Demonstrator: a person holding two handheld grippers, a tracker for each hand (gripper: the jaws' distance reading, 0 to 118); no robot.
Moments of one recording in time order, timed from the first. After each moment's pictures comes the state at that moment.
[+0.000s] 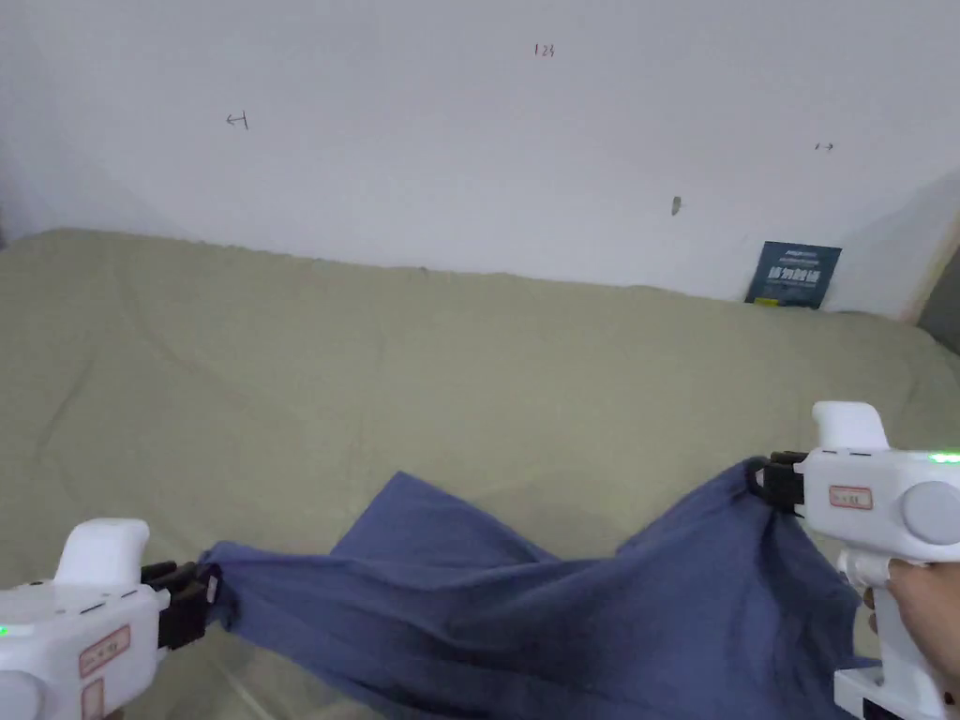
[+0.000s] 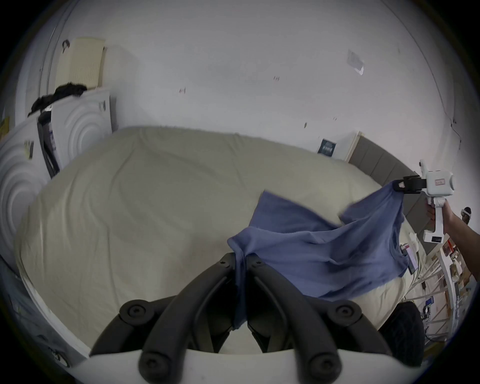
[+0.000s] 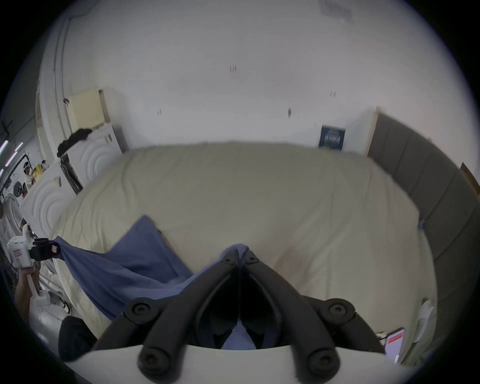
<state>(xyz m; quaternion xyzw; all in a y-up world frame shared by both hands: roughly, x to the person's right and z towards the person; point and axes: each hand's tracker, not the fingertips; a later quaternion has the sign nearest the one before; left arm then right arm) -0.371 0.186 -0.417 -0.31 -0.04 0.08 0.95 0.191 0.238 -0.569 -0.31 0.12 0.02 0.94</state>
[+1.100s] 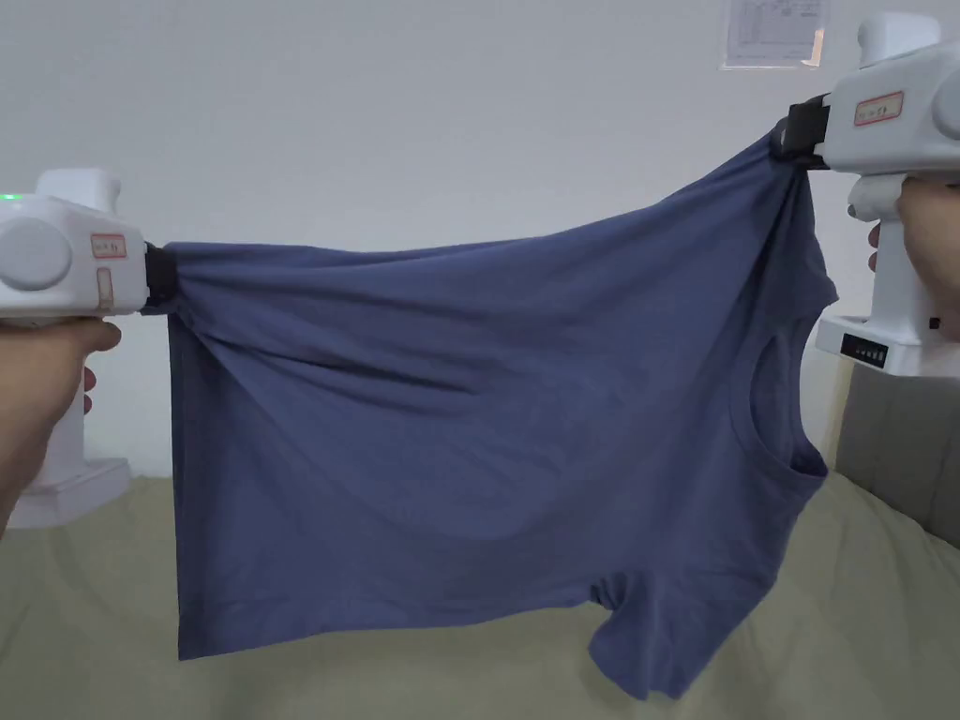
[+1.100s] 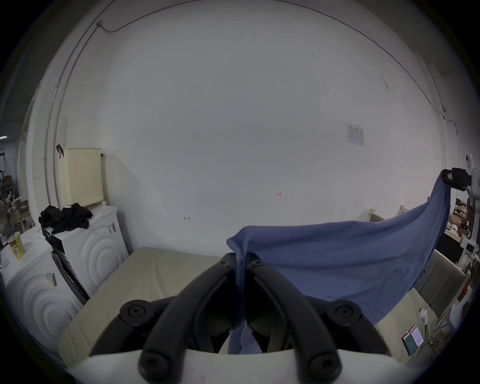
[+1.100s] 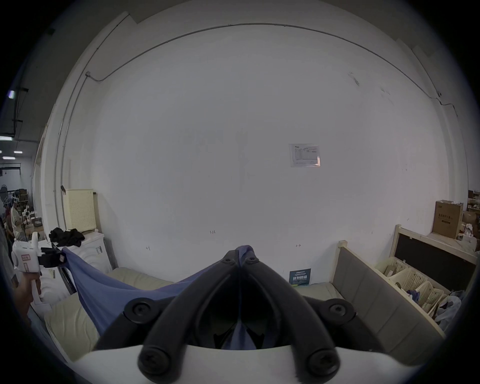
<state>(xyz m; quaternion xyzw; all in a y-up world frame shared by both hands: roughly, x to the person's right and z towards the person) -0.347 0.541 -0.593 -0.11 0.01 0.02 0.99 0.219 0.626 -0.614 -0.02 0.05 -0.01 1.00</state>
